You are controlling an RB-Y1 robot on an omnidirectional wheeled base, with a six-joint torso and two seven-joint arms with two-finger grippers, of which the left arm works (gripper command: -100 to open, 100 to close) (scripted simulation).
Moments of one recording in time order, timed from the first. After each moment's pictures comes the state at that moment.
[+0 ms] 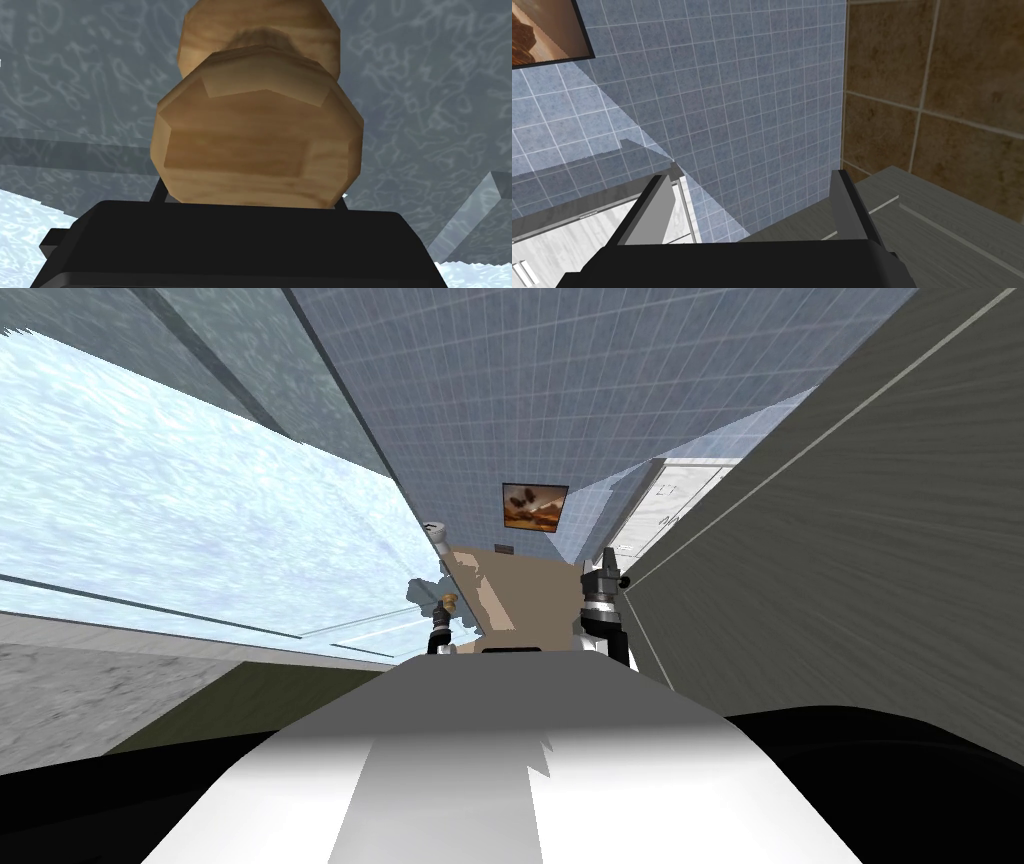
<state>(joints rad) -0.04 0.23 -0.07 -0.67 0.48 -0.92 -0.10</state>
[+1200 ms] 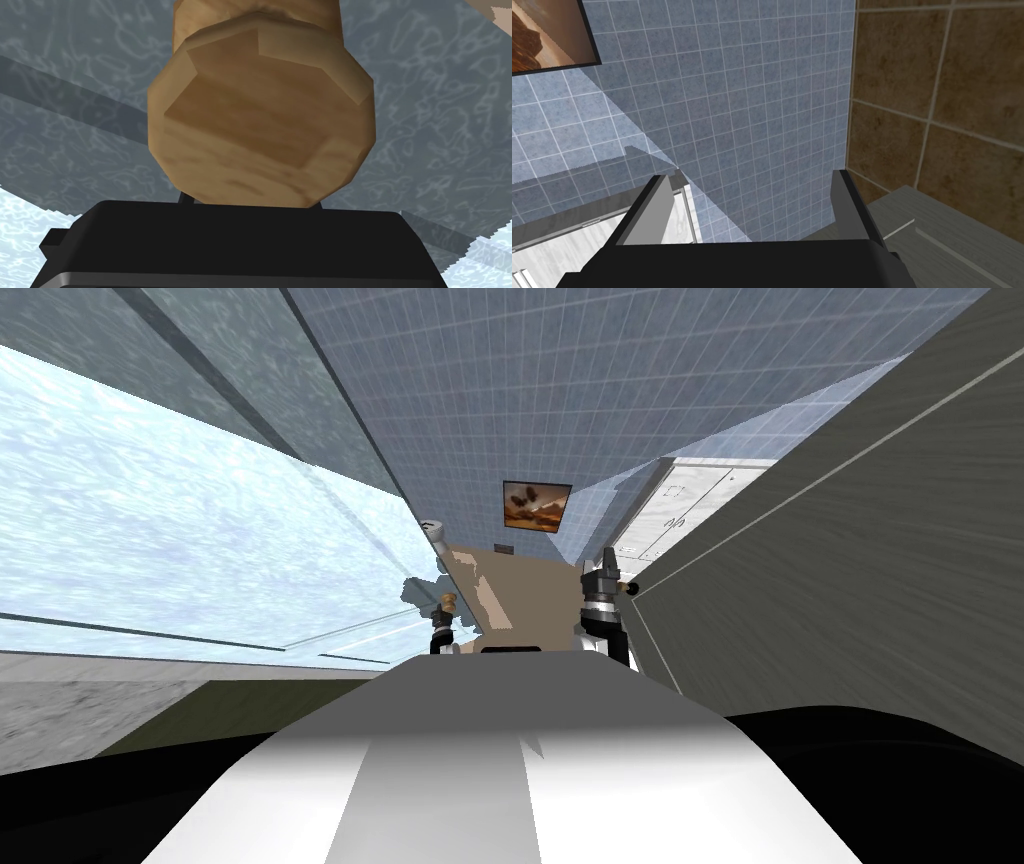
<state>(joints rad) -0.02 0.19 -0.07 -0.70 0.59 -0.90 0.19</state>
